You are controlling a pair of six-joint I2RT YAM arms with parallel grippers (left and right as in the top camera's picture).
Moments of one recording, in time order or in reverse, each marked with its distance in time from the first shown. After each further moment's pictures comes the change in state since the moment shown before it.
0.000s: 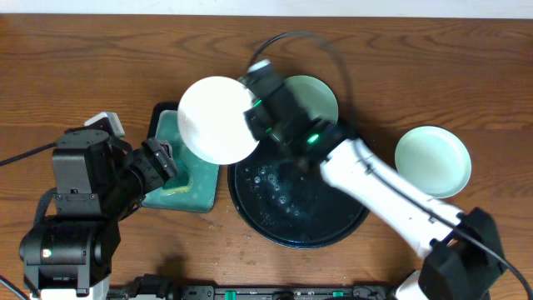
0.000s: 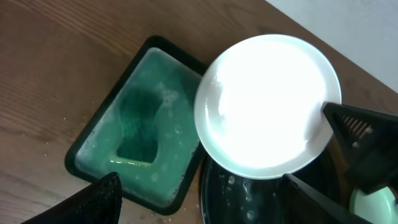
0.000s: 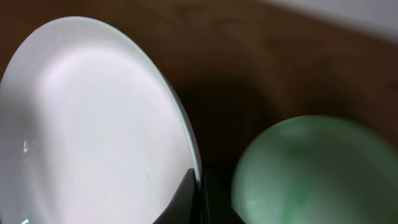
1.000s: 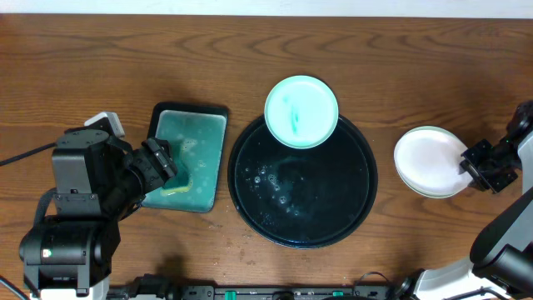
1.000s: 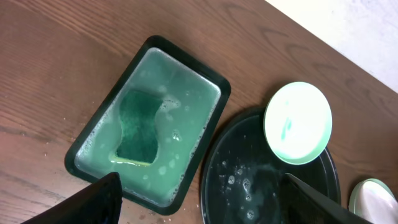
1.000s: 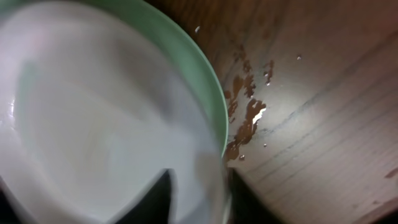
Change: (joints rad) left arm 0.000 0.000 0.000 0.000 0.000 0.000; right arm -1.234 0.061 -0.094 -0.717 -0.045 0.210
